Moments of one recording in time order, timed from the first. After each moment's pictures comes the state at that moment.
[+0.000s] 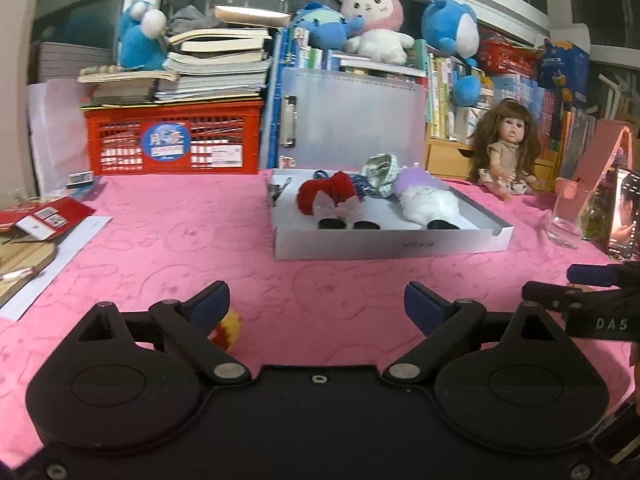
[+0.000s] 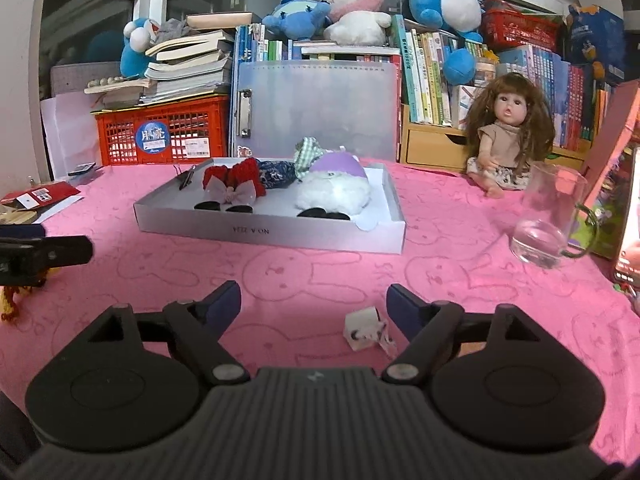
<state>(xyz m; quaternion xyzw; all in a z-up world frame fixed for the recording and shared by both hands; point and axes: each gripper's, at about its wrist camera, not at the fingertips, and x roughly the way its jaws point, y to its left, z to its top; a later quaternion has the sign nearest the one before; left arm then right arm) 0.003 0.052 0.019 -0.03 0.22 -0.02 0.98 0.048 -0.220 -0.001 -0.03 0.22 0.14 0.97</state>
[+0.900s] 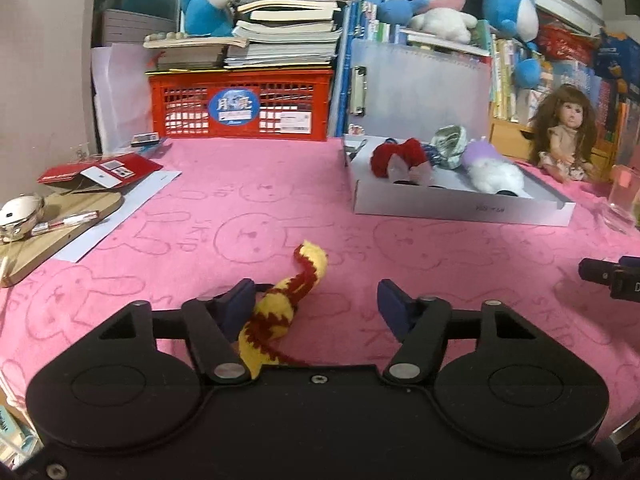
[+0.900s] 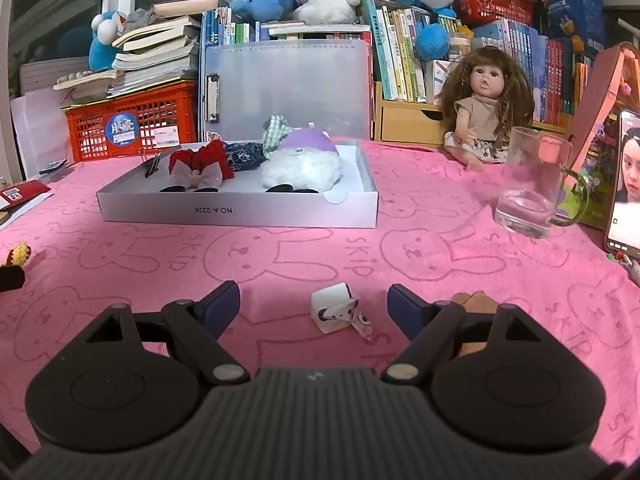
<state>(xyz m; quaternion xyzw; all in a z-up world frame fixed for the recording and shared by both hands) -0.008 0.081 -0.007 -0.04 0.25 0.07 0.96 0.065 -0.230 -0.022 -0.02 0.24 0.10 0.97</state>
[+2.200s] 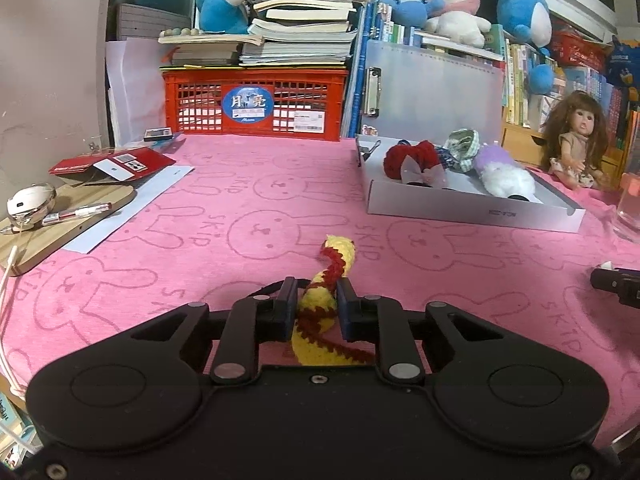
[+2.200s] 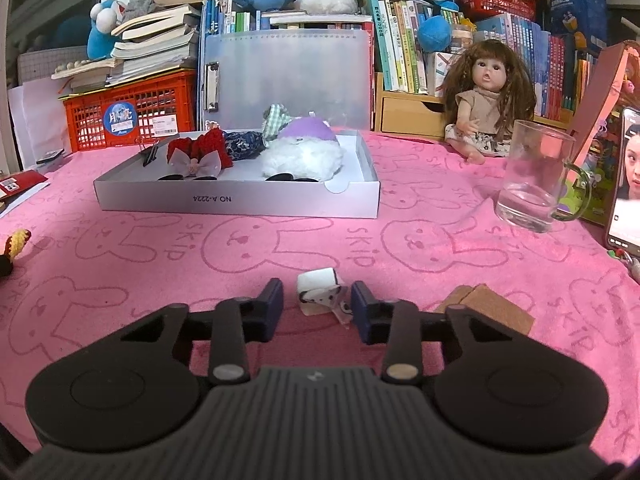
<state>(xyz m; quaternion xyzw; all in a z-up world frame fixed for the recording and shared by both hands) -0.010 0.084 -0.008 -0.05 0.25 0.08 0.96 0.067 -0.227 -0.024 -0.03 0.25 0.10 0.96</state>
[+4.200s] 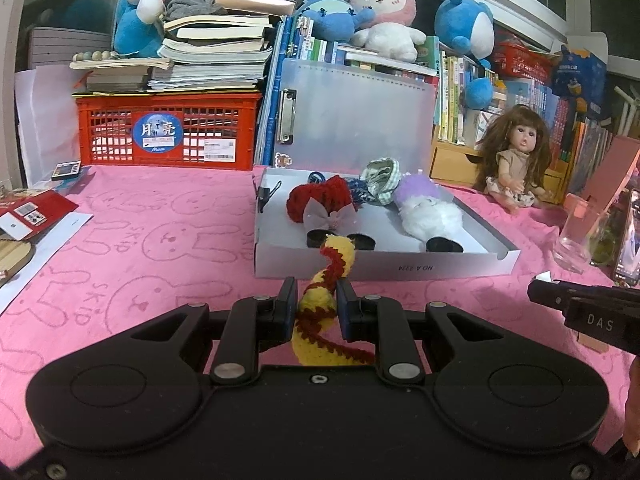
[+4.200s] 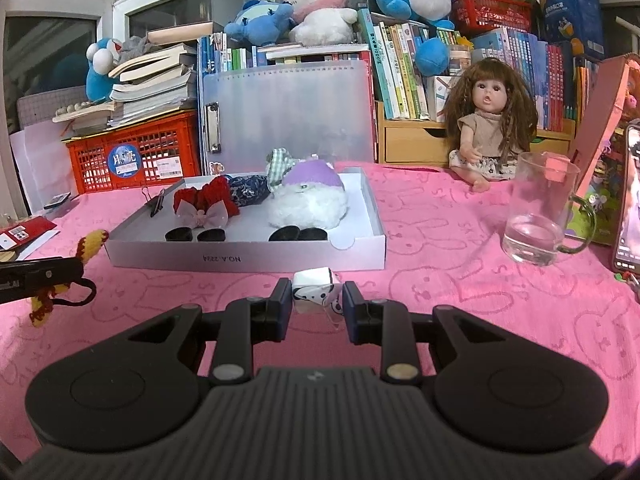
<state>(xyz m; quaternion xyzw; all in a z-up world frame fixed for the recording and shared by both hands) 0.052 0.039 0.031 -0.06 0.23 -0.02 0.97 0.080 -0.228 0.005 0.01 0.22 0.11 0.97</state>
